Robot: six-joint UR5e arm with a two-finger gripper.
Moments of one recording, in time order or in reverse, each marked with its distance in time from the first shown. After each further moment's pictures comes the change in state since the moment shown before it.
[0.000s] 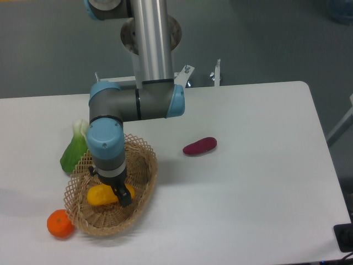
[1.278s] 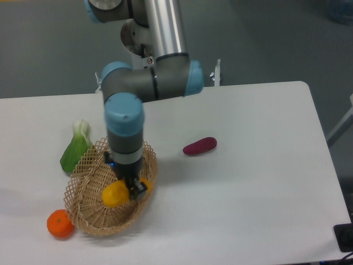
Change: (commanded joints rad) arm 0.210 0.169 0.052 -0.121 -0.136 0.006
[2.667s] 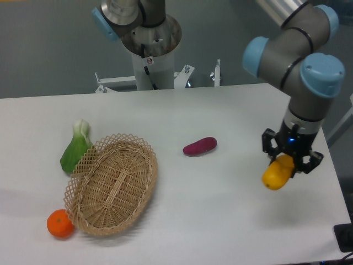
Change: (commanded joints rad) arm 0.470 -0.190 0.319 -0.144 0.120 0.327
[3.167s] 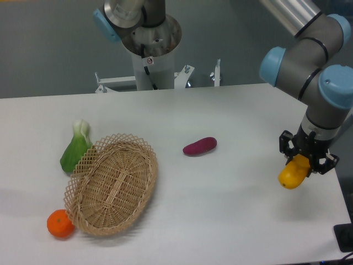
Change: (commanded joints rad) arm -0.006 -0.017 0.012 -0.008 0.049 0.002
